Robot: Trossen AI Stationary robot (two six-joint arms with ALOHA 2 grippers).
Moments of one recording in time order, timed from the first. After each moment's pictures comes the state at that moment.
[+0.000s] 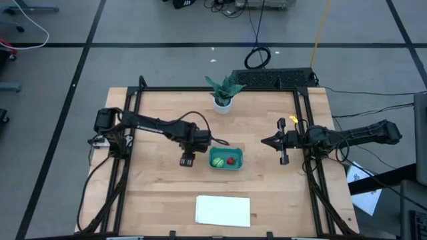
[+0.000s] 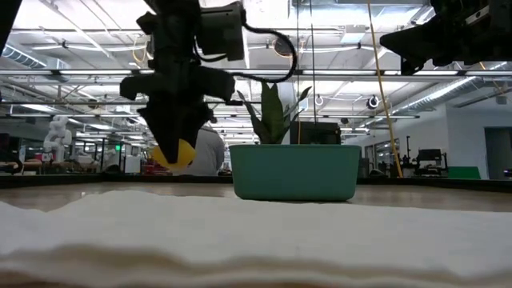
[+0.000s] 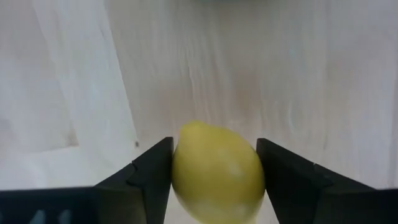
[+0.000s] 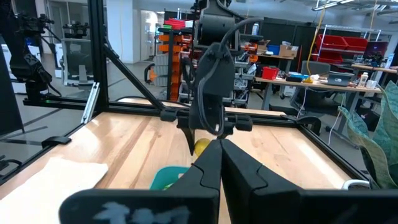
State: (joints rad) left arm 0.01 1.79 1.22 -0.85 0.02 0.17; right arm 0.09 0.47 0.14 0.36 0.08 -0.08
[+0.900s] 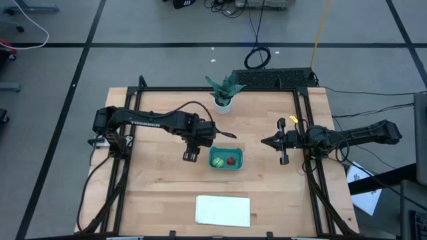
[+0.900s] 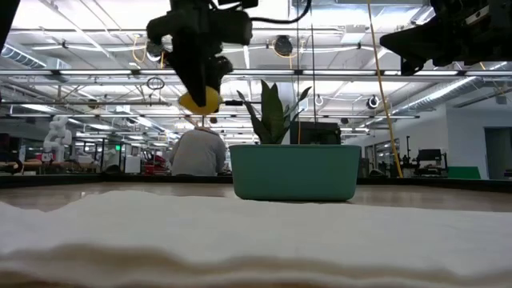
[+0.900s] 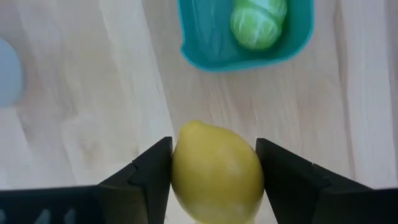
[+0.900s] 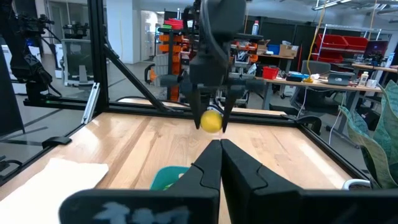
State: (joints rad) left arm 0.01 1.78 1.51 -1.06 -0.01 0.24; right arm 0.09 0.47 0.14 0.36 0.08 -0.07
